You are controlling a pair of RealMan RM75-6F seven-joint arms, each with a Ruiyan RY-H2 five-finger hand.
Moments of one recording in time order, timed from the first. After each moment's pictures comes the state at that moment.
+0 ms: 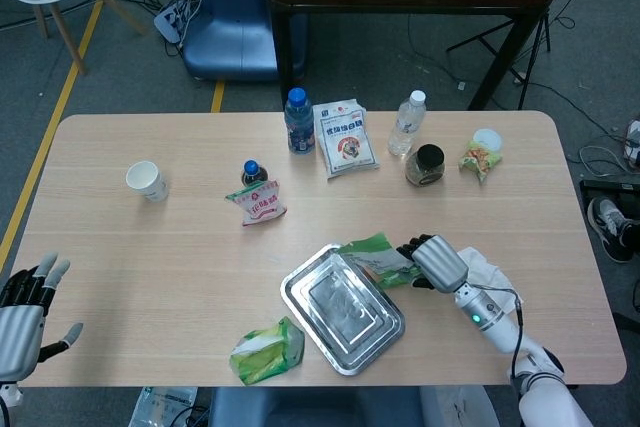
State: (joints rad) left arm -0.02 -1.13 -0.02 -1.69 1.55 1.58 0.19; right arm 0.51 -2.02 -0.11 -0.16 -1.74 1.44 0.70
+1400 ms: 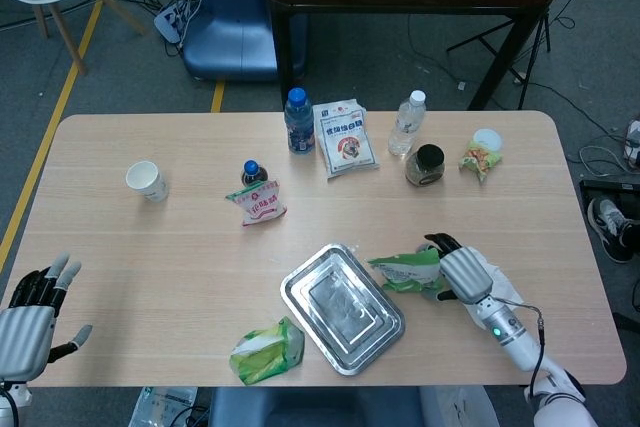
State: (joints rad) left arm -0.02 -1.14 -0.01 -1.71 1.56 1.56 0.22; right arm 0.40 -1.99 -0.13 -0.16 -1.71 1.43 0.70
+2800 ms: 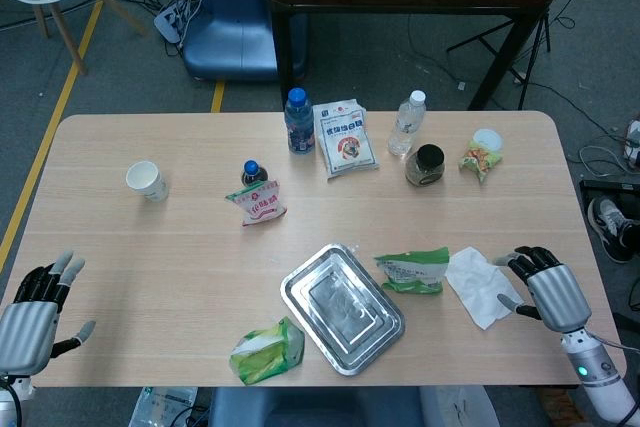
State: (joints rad) left arm -0.04 -1.17 -0.02 -1.65 1.56 1.54 0.17; right arm 0.20 -1.62 -0.08 -0.57 -1.64 1.66 0.45
